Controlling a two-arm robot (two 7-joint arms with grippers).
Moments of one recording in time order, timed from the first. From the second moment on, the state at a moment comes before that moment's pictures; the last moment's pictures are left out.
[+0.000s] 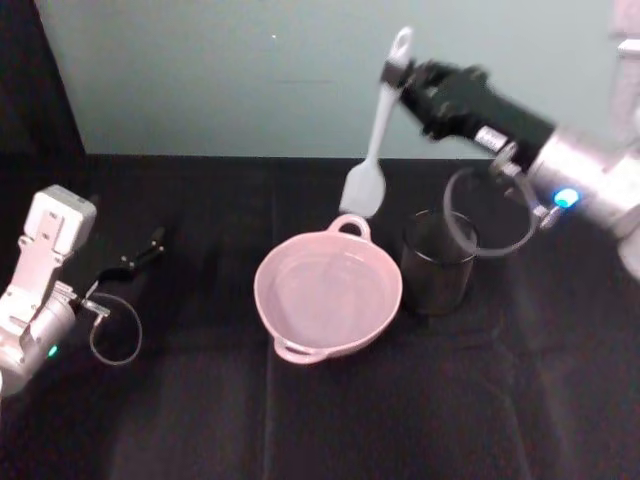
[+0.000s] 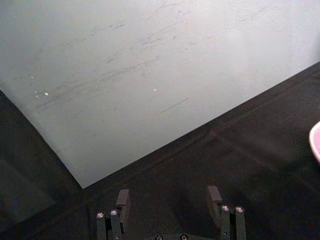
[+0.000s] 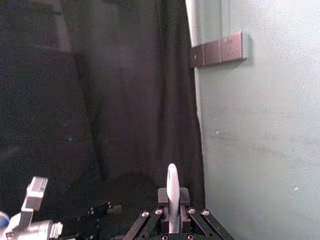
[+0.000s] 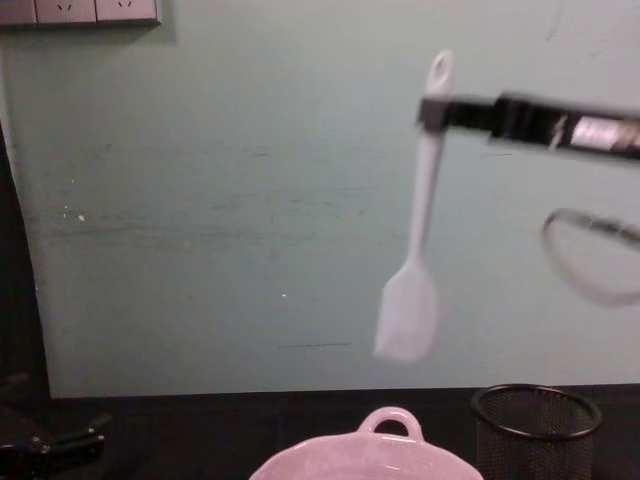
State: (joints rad) left arm -0.20 0.60 0.45 -1.41 -0.25 -0.12 0.03; right arm 0.54 0.53 -0.48 -1.48 0.78 0.04 0.59
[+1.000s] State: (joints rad) left arm -0.20 0.60 0.45 -1.41 -0.25 -0.12 0.03; right arm 0.45 0.37 -0.57 -1.28 0.60 -0.15 0.70
